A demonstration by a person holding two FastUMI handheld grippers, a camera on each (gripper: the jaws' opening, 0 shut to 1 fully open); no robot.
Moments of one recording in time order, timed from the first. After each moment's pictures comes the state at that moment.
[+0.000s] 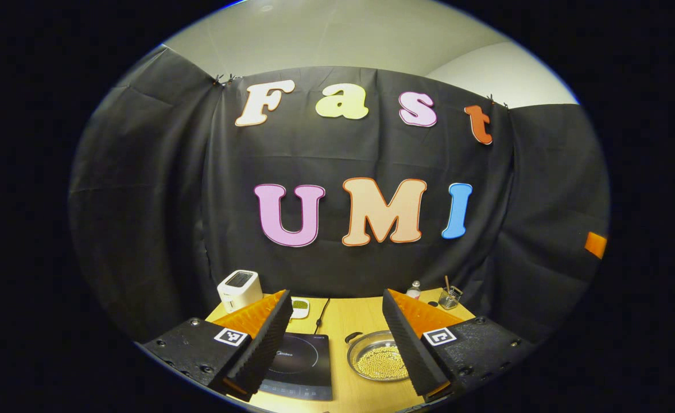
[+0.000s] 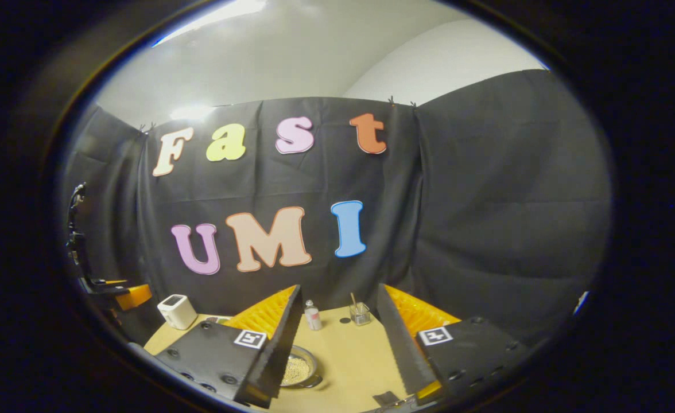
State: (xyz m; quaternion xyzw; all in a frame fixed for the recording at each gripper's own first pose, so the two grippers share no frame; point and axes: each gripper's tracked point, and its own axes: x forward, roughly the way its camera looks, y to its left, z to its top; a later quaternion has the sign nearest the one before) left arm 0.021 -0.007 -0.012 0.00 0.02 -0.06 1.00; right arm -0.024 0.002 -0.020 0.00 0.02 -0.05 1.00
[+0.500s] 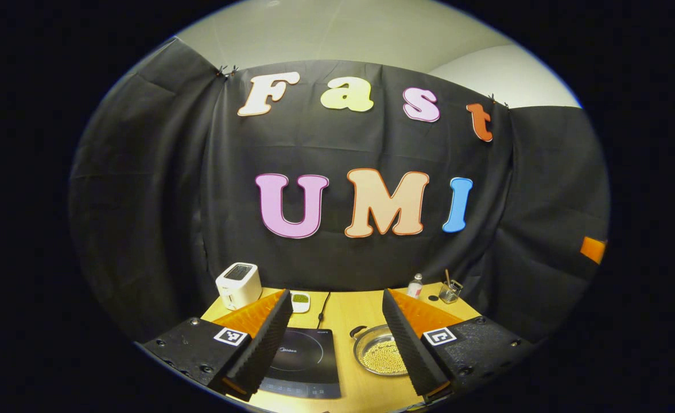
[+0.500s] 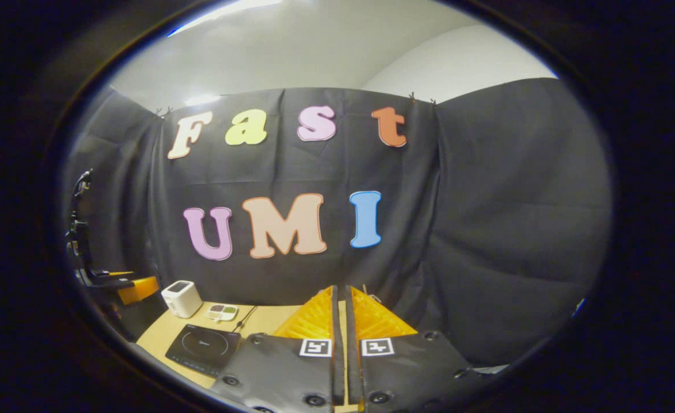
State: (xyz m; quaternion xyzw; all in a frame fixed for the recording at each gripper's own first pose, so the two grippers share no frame) left arm 0.028 0.027 -0.041 -0.01 0.03 -0.07 1.00; right arm -0.024 0.056 -0.064 -0.02 0.05 -0.02 1.00
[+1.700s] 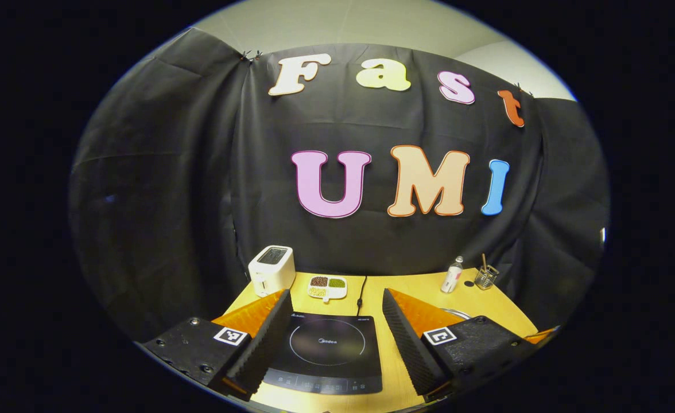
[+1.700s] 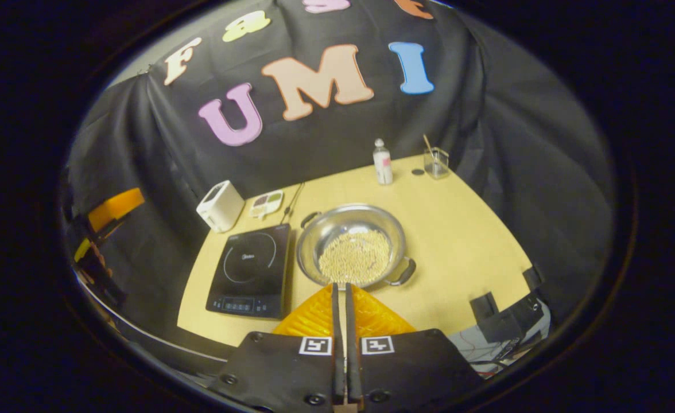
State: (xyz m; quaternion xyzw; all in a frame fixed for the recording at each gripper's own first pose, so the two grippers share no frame) left arm 0.054 0.107 -0.083 0.00 0.07 0.00 1.00; right arm -0.046 0.144 -0.337 0.05 0.42 0.04 0.91
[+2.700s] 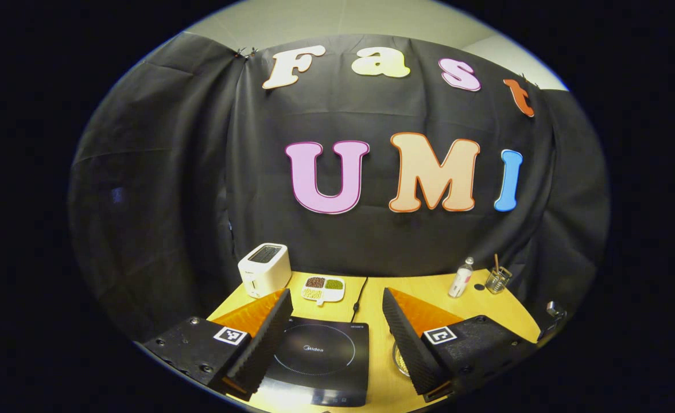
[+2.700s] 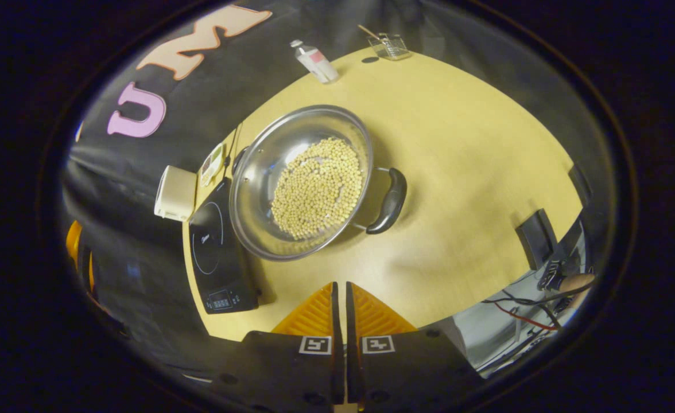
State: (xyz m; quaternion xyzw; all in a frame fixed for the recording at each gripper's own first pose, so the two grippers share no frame) left arm 0.115 0.064 -0.103 0.00 0.07 0.03 1.00; right arm -0.017 0.110 -0.501 0.20 0.62 -0.02 0.76
